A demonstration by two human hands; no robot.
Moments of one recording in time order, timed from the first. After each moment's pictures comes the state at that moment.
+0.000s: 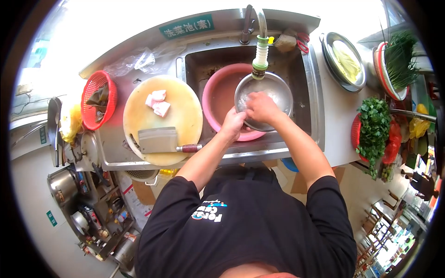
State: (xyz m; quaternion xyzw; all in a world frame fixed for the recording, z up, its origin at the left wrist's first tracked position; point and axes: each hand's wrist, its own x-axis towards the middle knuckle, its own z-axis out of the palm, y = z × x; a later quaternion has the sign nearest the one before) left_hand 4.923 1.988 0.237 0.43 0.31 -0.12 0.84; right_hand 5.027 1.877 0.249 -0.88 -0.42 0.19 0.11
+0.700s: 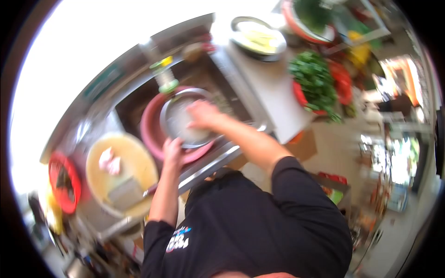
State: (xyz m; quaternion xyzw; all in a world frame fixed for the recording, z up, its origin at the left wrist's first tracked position) left_hand 4.911 2.002 0.216 0.45 0.33 -0.11 0.82; right_hand 5.041 1.852 0.251 -0.92 -0.31 0.24 0.09
